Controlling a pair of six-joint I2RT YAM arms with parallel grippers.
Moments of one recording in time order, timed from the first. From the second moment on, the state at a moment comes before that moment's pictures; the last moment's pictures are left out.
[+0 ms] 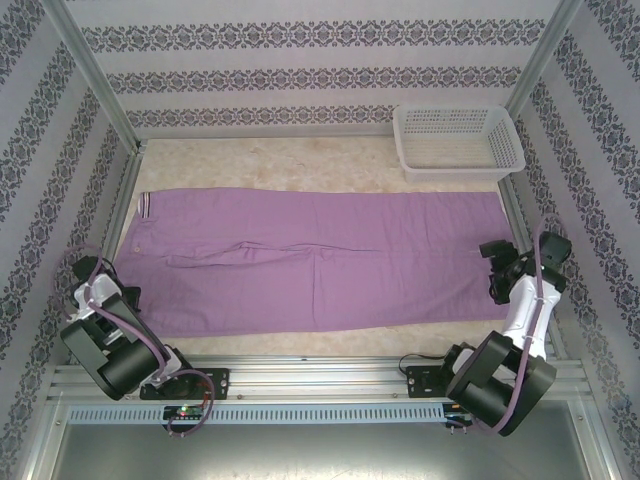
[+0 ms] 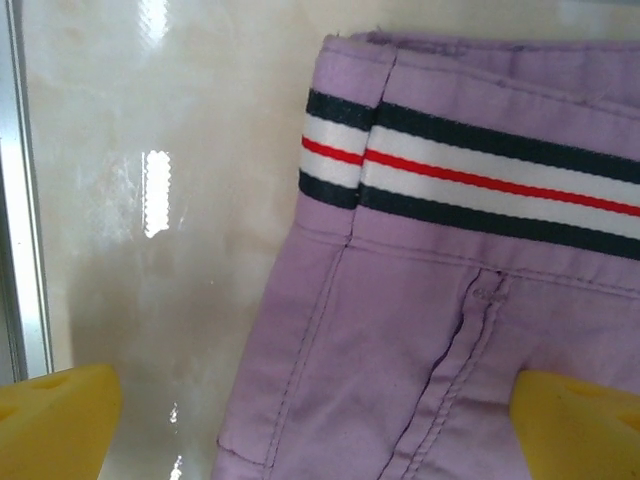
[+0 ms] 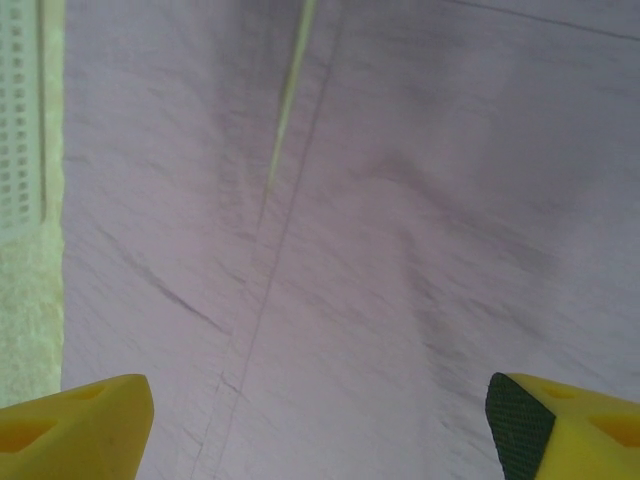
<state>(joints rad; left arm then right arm) 0.81 1.30 0.61 -0.72 -0.15 -0.88 -0.69 1.07 0.69 -0.70 -0.37 0.73</state>
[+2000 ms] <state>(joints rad) 0.81 1.07 0.85 -0.91 0.03 -0.91 -0.63 1.24 0.97 -0.91 -0.22 0.73</state>
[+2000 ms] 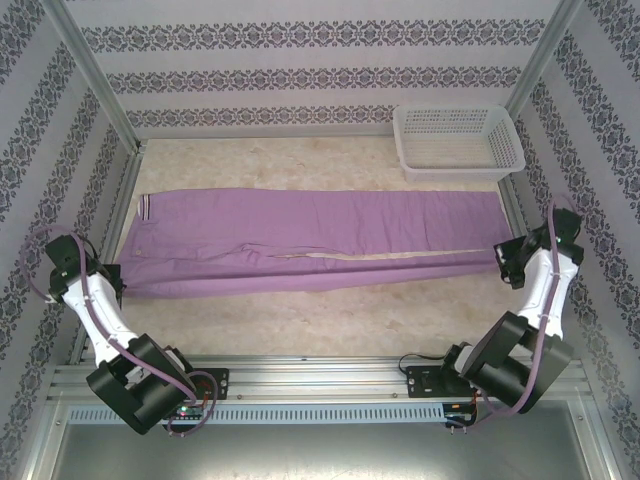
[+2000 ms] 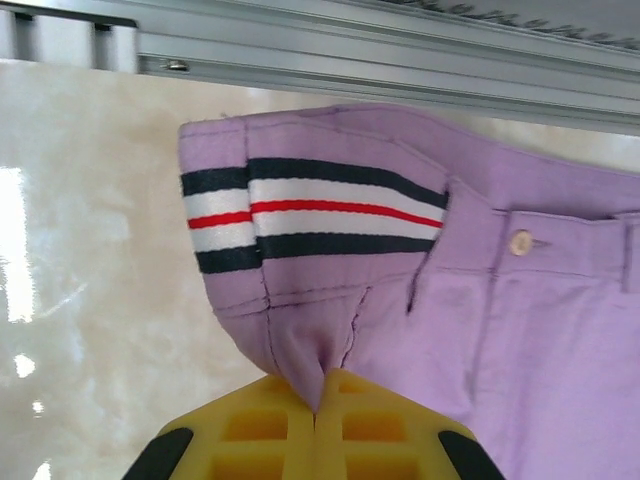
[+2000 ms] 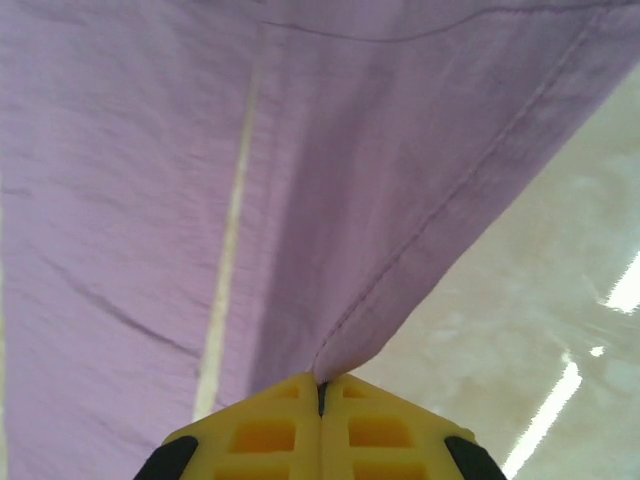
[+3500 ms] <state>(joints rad) 0.54 1.89 1.61 -0.62 0.15 -0.99 -0.37 2.15 2.04 -1.00 -0.03 0.59</state>
